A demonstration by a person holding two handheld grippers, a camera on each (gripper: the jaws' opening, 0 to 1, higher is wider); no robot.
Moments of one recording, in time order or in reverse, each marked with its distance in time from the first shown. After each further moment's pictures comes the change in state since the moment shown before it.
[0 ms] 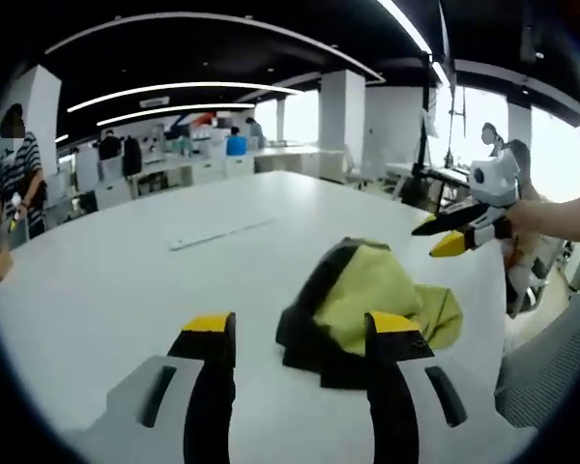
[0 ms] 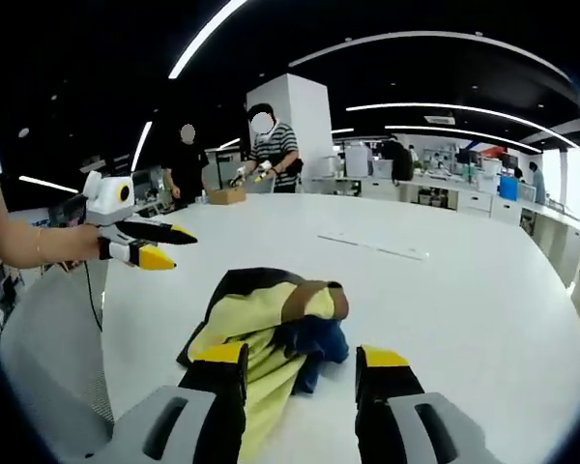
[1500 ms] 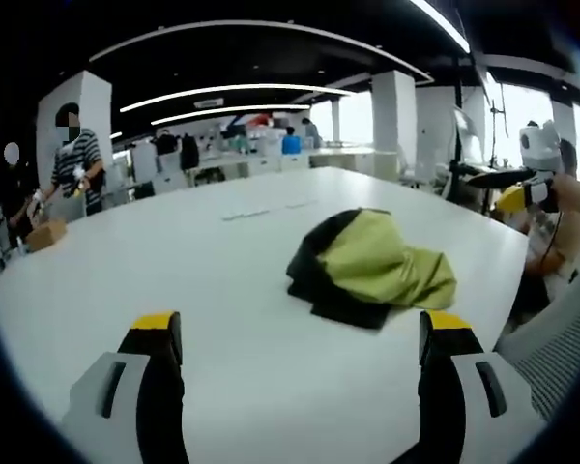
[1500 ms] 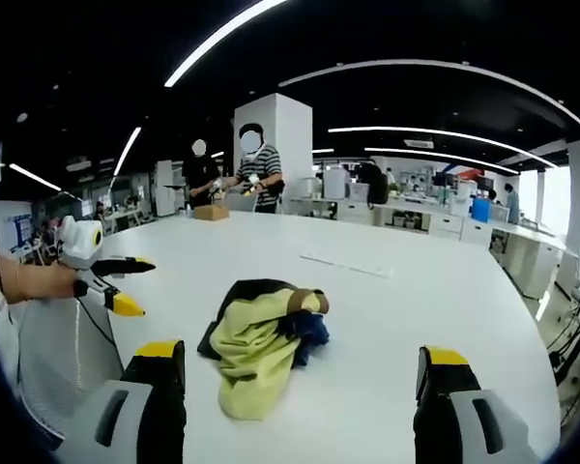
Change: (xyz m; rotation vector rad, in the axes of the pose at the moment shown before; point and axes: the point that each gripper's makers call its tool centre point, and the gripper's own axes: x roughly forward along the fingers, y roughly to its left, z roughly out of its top) left arm -0.087 -0.034 -0.057 -0.054 -0.006 0.277; right arm -0.101 0.019 0.011 -0.024 -0.100 -0.138
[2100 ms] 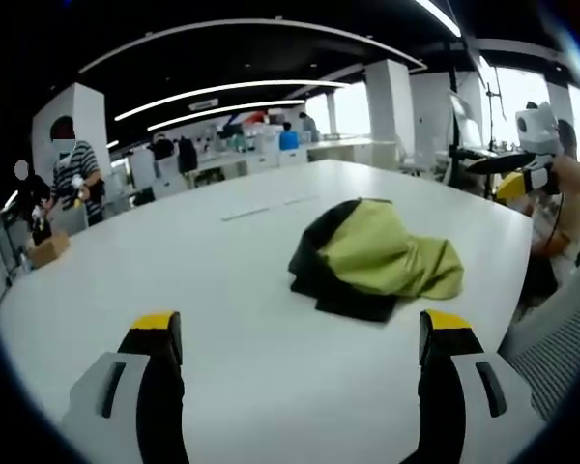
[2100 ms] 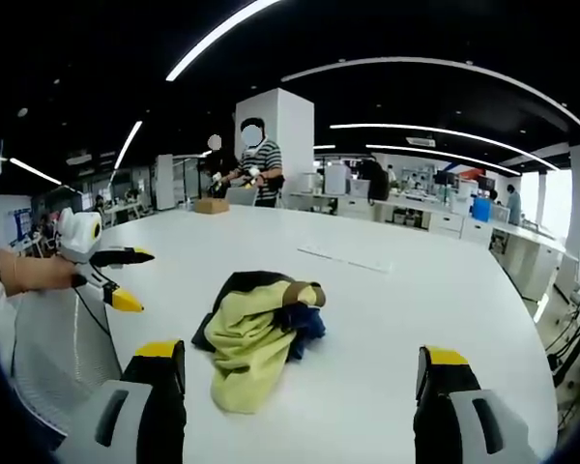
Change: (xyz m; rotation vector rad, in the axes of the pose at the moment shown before) left arm 0.006 -0.001 -0.003 0.073 0.023 0.020; right arm 0.004 -0.005 -0.011 -0.024 0.026 -0.001
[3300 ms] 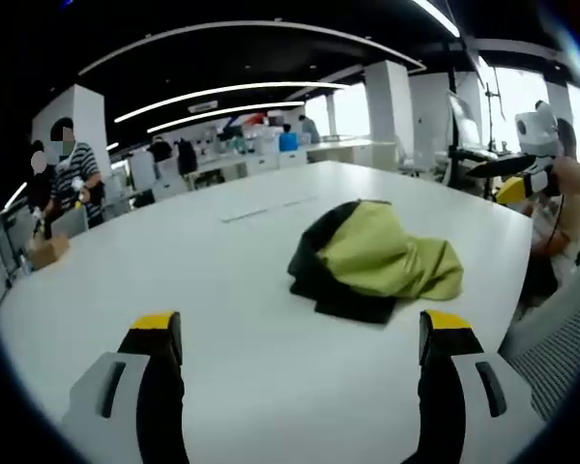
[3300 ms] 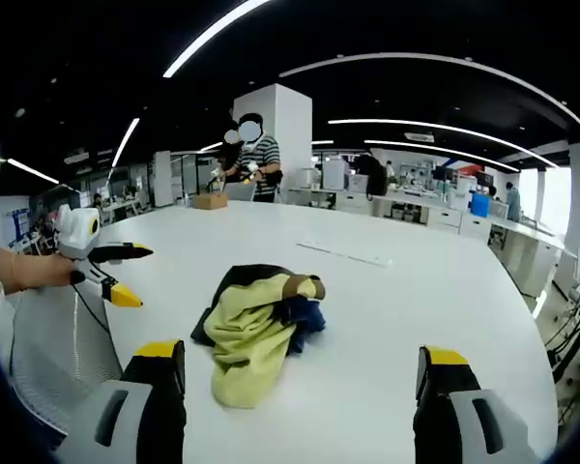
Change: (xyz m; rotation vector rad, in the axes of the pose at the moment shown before) left arm 0.001 0.000 0.001 0.004 -0.011 -0.001; right arm 0.001 -0.002 -0.008 0.007 0.023 -0.010
